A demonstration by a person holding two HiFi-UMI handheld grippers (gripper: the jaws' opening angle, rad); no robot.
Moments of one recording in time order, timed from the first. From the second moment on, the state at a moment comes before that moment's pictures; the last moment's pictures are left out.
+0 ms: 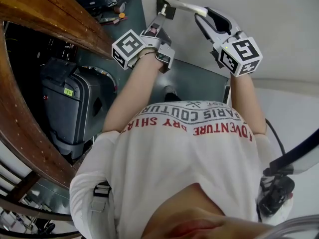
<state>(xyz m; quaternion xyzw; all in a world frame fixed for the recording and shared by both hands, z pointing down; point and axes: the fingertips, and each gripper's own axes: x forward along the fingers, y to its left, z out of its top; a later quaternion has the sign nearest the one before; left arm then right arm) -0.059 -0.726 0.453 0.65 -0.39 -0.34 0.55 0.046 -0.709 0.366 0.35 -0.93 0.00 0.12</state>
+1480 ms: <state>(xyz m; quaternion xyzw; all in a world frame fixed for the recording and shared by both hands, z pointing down) -0.060 -0.734 0.463 0.73 -0.39 -0.27 0.49 0.062 -0.710 0.389 0.39 -0.90 0.00 0.18</state>
